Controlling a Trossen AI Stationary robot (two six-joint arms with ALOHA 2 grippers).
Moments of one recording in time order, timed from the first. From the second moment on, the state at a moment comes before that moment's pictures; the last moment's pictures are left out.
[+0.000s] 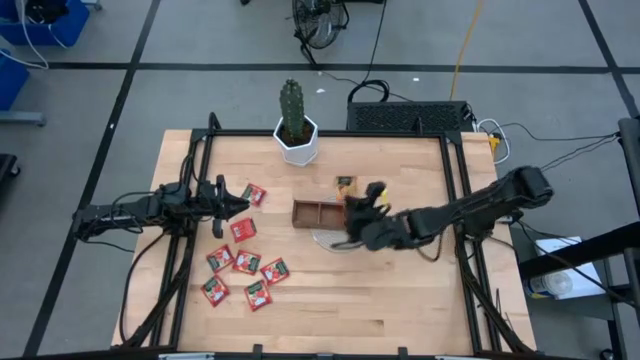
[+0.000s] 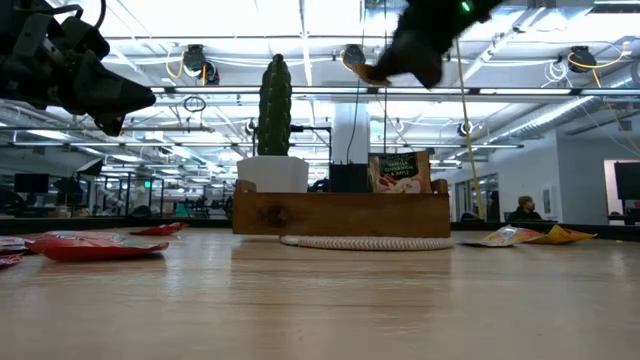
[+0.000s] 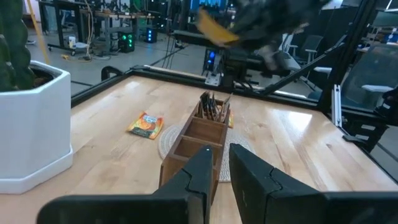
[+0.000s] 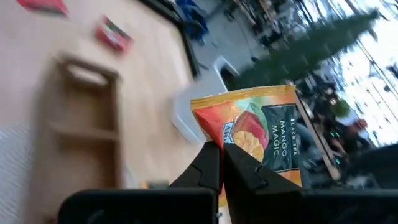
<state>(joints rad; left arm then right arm) 0.11 0.04 0.07 -0.10 0.02 -0.16 0.29 1.51 1.00 -0.11 1.00 -0.33</state>
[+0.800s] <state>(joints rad) 0.11 0.04 0.07 -0.10 0.02 -0.16 0.26 1.98 1.20 -0.11 0.89 -0.08</state>
